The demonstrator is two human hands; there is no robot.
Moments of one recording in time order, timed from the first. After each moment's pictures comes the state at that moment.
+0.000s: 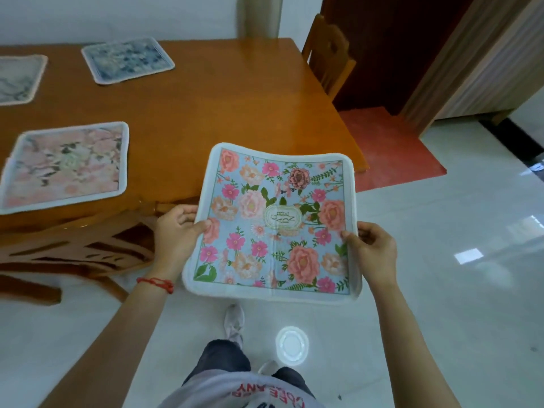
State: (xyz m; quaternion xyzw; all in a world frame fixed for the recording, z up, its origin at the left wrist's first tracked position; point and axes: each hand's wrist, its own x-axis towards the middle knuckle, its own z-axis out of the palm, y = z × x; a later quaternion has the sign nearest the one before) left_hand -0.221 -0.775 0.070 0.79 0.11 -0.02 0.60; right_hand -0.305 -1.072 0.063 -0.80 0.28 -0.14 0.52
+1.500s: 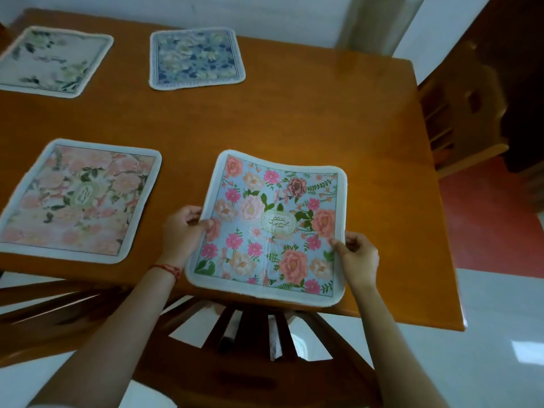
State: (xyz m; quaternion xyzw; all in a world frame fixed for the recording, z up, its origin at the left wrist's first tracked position) left_hand 0.078 -0.762 0.007 0.81 0.28 0.01 0.51; right_hand 0.083 -1.061 -0.006 -0.83 0.17 0.01 0.53
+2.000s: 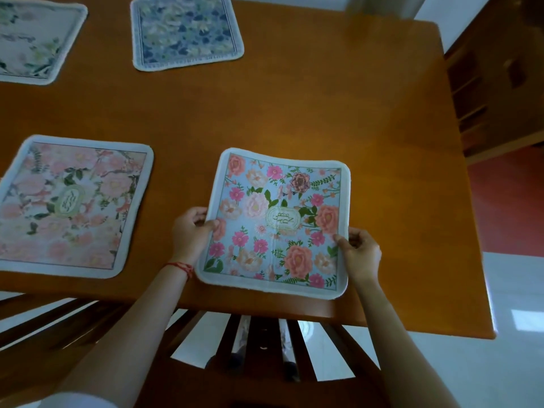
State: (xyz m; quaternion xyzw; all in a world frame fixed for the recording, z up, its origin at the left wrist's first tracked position) left_hand 0.117 -0.750 -0.045 0.81 0.31 -0.03 0.49; right_hand 0.118 -1.044 -0.061 -0.84 0.22 0.04 0.49
